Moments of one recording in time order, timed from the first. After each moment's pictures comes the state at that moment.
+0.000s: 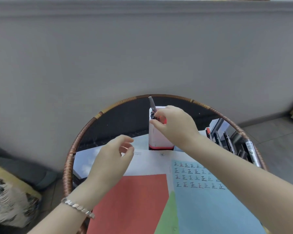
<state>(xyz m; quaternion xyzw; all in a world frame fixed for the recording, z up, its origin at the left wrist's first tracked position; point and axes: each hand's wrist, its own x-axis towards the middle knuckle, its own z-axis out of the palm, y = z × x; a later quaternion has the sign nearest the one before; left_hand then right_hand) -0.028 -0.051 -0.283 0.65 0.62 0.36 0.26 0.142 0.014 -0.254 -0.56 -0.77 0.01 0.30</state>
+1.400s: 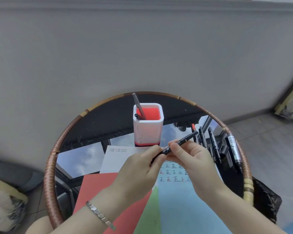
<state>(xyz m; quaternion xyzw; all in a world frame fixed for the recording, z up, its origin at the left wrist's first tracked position) 0.046 -0.076 -0.288 0.77 0.44 0.34 0.30 0.186 -0.090 -0.273 -0.46 -0.43 0.53 0.57</state>
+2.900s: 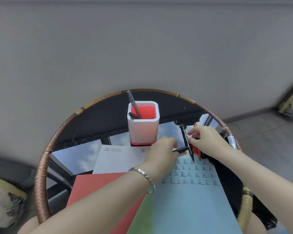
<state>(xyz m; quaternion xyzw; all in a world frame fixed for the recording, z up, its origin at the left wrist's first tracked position) 0.119 -0.016 -0.320 0.78 0.54 0.20 0.25 0.280 0.003 -0.309 -0.70 -0.68 0.17 0.17</state>
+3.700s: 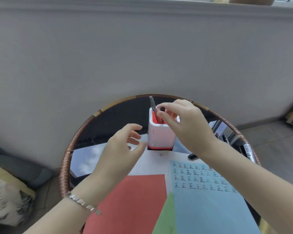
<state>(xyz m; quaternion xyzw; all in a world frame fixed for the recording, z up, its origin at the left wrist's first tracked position) -0.011 -0.051 -0.266 0.67 0.55 0.42 0.28 0.155 -0.010 -0.231 -0.48 -0.79 0.00 0.39</state>
